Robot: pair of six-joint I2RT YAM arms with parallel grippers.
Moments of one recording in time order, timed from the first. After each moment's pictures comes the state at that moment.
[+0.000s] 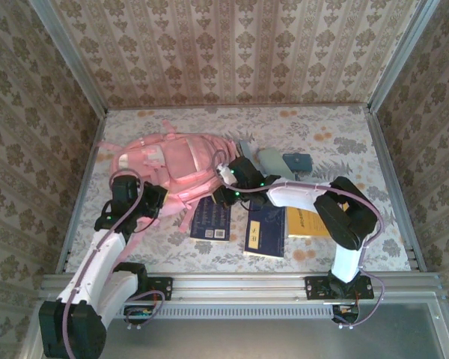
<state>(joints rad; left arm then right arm) -0.15 0.83 0.51 -0.35 0.33 -1.23 0.72 1.81 1.07 -0.02 -0.34 0.31</state>
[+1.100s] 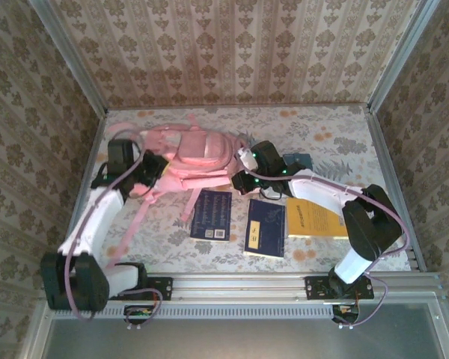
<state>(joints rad) -0.11 1.25 0.96 -0.41 0.45 -0.98 0.61 1.63 1.05 -0.19 -0.32 0.23</state>
